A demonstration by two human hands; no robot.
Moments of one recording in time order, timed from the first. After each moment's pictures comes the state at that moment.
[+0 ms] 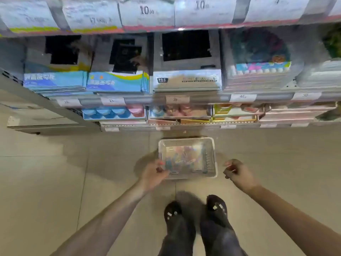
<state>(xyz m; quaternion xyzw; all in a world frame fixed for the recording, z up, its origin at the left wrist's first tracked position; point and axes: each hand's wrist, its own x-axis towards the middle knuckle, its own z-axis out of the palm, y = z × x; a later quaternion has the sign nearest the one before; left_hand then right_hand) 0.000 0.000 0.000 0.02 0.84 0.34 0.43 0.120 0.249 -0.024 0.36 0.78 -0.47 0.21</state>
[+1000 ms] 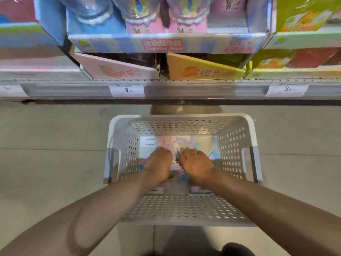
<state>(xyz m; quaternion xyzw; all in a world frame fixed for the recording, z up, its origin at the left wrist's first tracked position) -0.047 0.093 -0.467 0.30 0.89 -0.02 0.35 0.010 0.215 -0.456 -0.07 0.95 -0.05 0.31</state>
